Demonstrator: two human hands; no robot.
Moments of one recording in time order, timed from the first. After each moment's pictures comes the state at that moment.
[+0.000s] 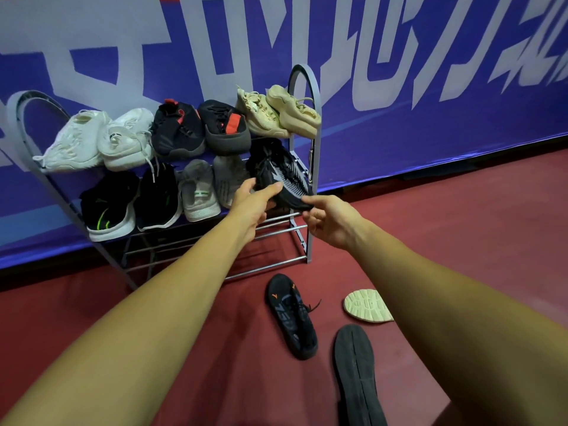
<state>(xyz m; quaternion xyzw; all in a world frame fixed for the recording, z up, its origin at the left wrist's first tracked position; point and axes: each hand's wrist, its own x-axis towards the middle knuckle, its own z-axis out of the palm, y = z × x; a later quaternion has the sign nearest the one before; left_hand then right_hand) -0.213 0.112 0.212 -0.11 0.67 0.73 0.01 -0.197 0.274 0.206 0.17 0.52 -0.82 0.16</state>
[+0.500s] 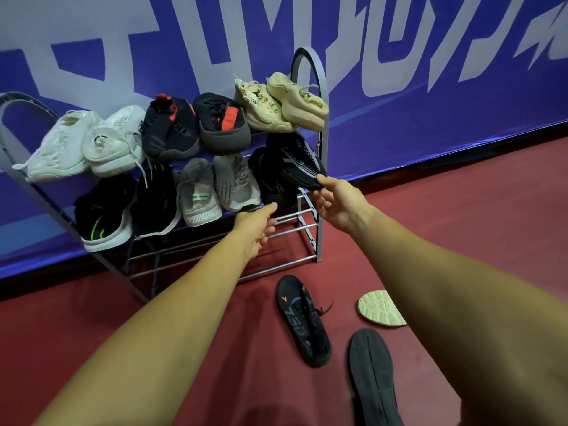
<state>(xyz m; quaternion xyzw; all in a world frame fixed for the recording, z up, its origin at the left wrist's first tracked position) -0.240 0.101 0.165 -0.24 0.69 0.68 0.10 -0.259 0.277 0.189 0.19 0.44 -0.87 0.09</state>
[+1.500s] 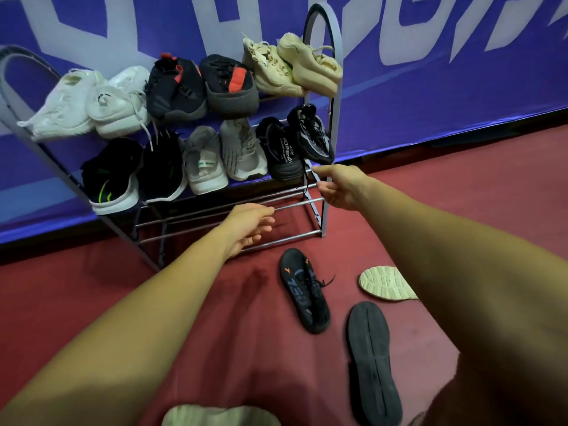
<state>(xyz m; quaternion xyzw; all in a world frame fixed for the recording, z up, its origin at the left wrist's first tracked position) -0.195 0.069 0.143 -0.18 0.74 0.62 0.16 -0.268 0.275 0.161 0.19 0.60 -0.76 0.16</state>
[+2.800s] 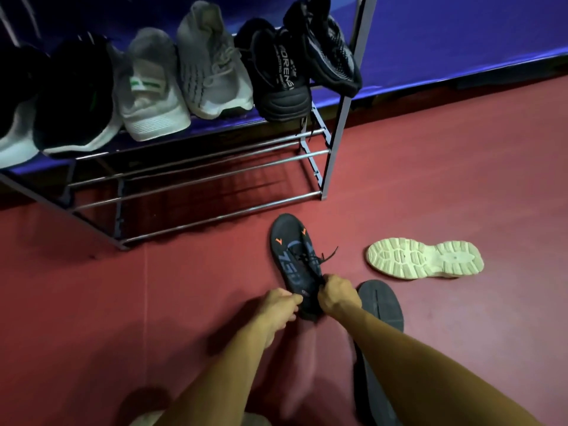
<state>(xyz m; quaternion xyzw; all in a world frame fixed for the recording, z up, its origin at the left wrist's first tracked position) -0.125 0.119 -0.085 -0.27 0.73 0.52 0.35 -0.150 0.256 -0.112 0.18 0.90 -0.26 0.29</state>
